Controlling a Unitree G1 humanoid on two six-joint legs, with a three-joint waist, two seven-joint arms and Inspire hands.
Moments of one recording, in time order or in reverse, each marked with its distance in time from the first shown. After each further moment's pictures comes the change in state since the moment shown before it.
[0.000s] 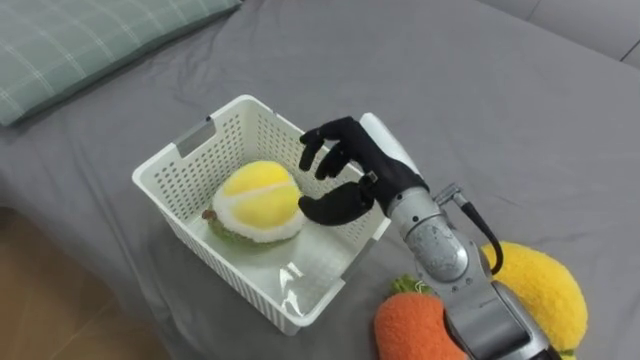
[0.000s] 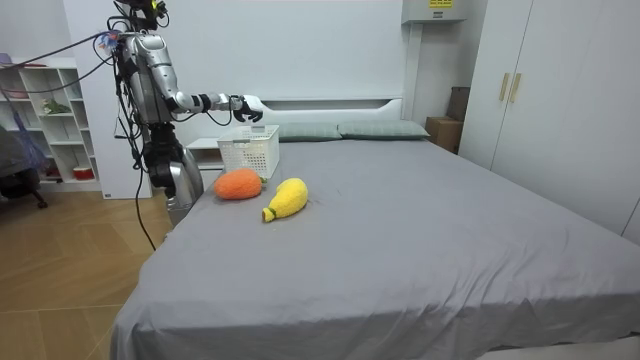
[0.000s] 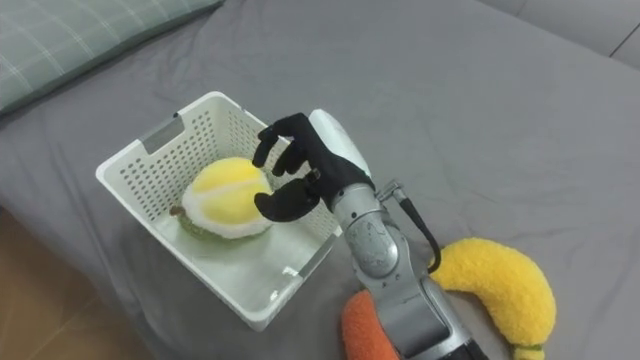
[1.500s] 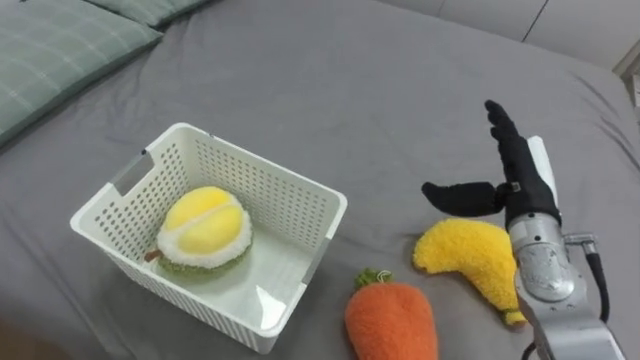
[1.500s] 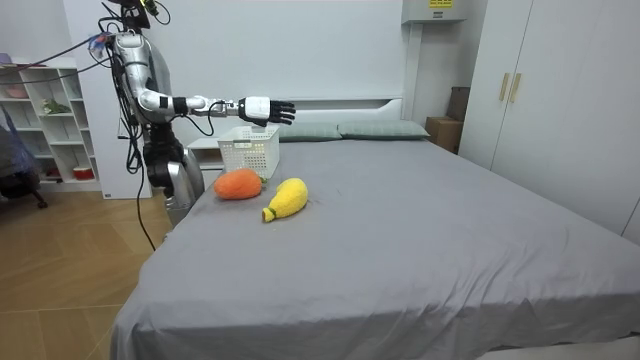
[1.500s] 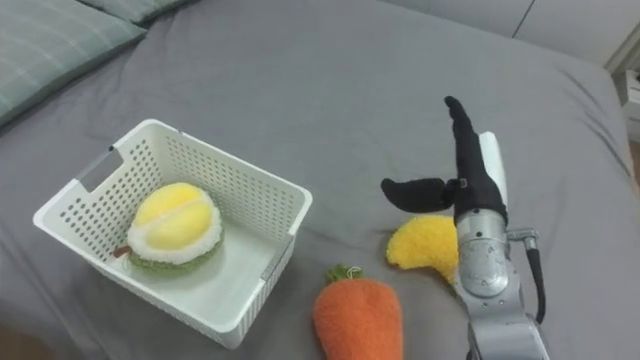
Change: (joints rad) left arm 0.109 0.007 0.140 0.017 0.000 -0.018 0.015; right arm 0.164 -0.088 -0.377 0.129 0.232 -0.067 -0.261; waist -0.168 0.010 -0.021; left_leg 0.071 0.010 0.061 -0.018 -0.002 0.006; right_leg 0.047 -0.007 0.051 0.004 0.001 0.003
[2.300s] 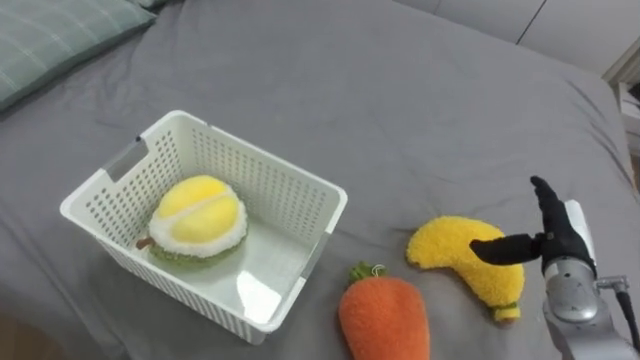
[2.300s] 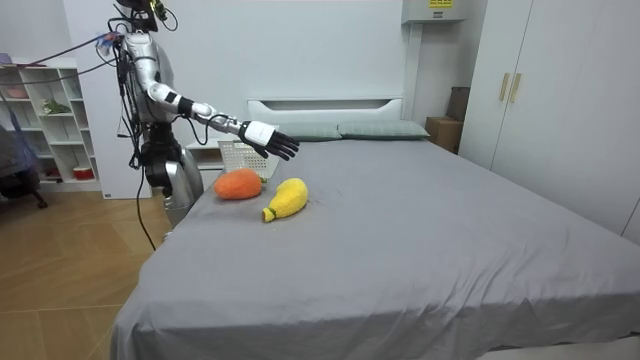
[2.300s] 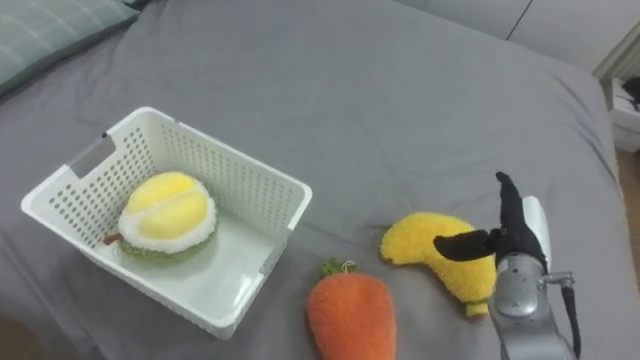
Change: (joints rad) left arm -0.001 0.061 0.013 -0.058 -0.013 0.013 -0.024; right arm -0.110 -0.105 -0.022 0.487 0.036 0.006 -0.047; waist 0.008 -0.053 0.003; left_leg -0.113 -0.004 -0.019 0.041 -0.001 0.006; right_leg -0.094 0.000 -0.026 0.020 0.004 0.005
